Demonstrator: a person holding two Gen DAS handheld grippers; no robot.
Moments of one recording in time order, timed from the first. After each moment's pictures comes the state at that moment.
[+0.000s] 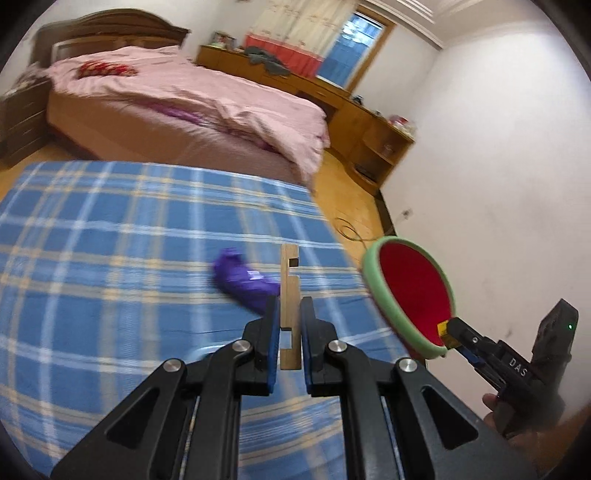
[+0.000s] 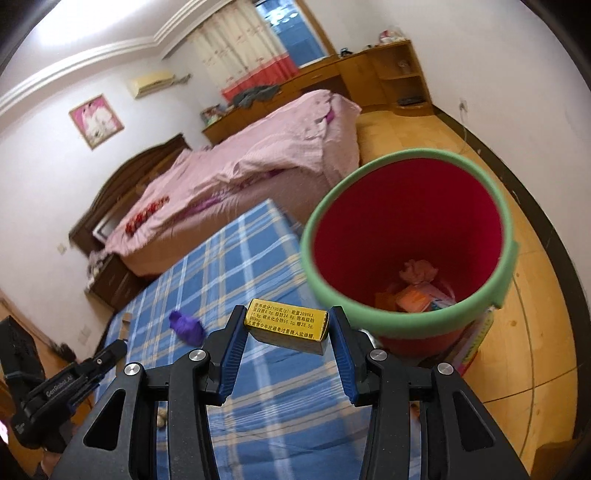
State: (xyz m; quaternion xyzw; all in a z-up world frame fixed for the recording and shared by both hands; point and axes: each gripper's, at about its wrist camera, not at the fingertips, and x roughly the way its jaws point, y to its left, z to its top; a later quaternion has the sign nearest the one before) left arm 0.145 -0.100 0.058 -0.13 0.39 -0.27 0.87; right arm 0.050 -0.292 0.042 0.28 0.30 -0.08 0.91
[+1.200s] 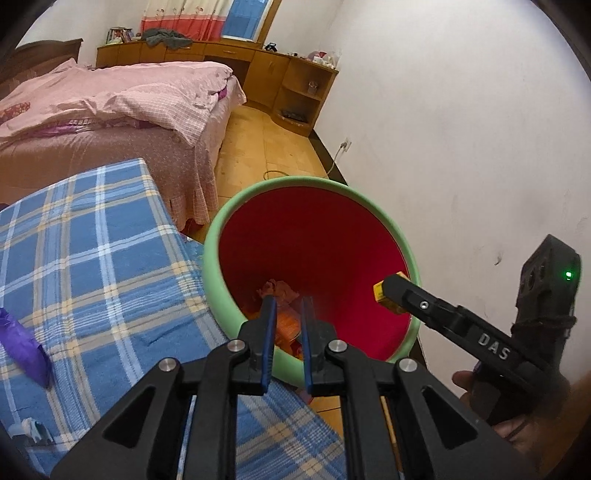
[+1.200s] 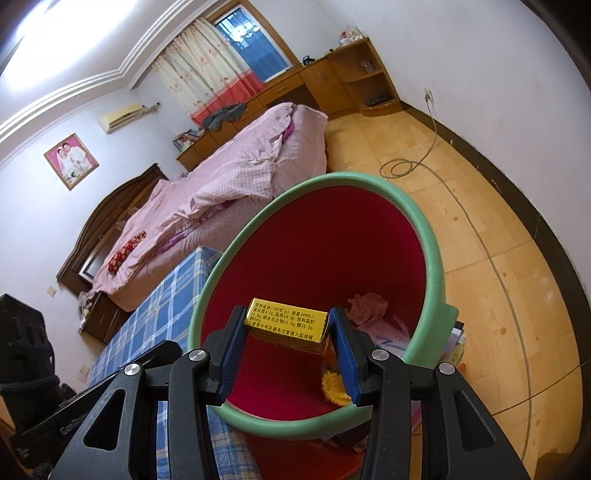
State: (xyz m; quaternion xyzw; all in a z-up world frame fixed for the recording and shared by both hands) left arm 0.162 -0.311 0.035 -0.01 0.41 -0.39 0.82; right arm 0.057 -0.405 0.009 0.32 0.29 -0.11 0.90
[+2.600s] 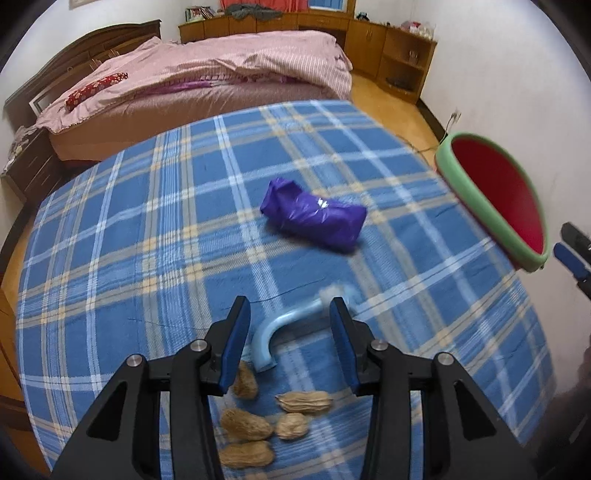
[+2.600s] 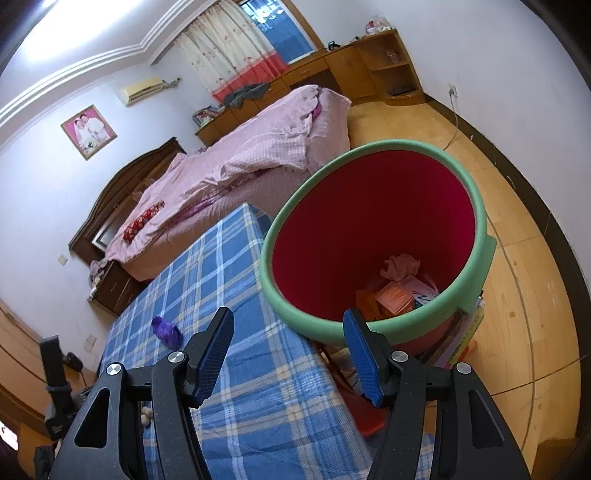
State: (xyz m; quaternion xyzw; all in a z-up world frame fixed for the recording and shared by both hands) left arm 0.172 -0.115 0.001 0.08 0.48 -0.20 0.85; right arm 0.040 -0.329 0.029 0.29 0.32 -0.07 0.90
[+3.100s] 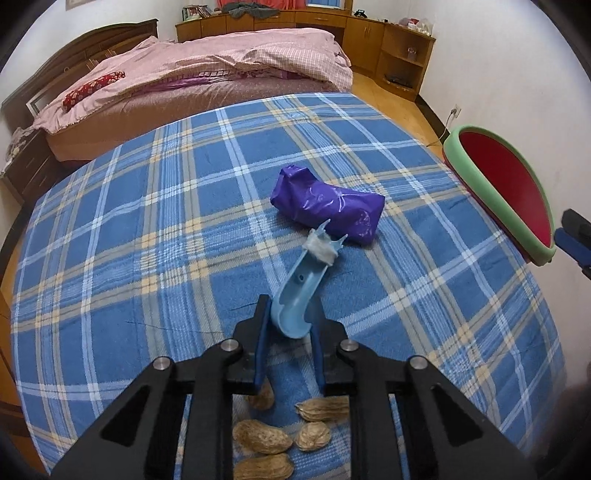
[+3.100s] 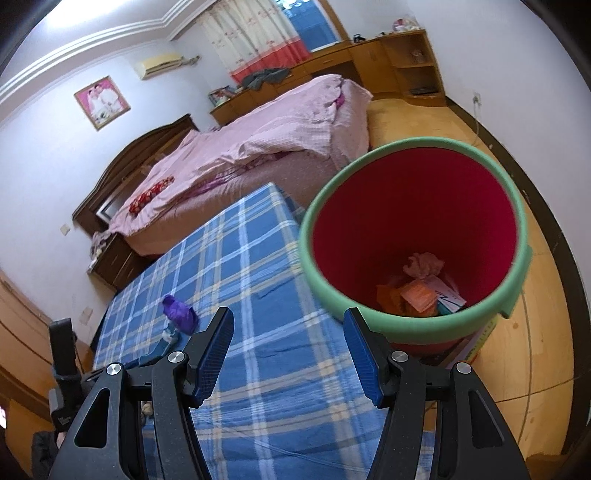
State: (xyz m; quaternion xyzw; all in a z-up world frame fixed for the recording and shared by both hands) left arm 0.176 -0.108 -0.008 0.08 0.48 -0.20 0.85; right arm 0.069 -0.290 0.033 0.25 0.34 -0.04 0.90
